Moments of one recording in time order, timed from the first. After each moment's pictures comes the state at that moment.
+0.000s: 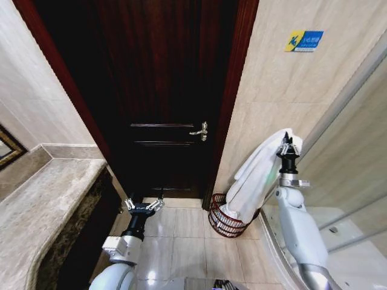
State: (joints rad) left arm 1.87 -1.57 -0.52 -2.42 -0.10 0.03 0.05; right arm -0.81 1.23 0.66 1.27 0.49 0.75 -0.25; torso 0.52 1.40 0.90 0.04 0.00
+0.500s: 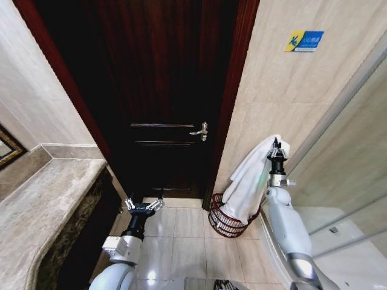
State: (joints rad) left arm 1.87 -1.57 -0.52 -2.42 -0.10 0.03 0.05; right arm -0.77 1.27 0.63 1.14 0.52 0.77 -0.27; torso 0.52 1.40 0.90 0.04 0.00
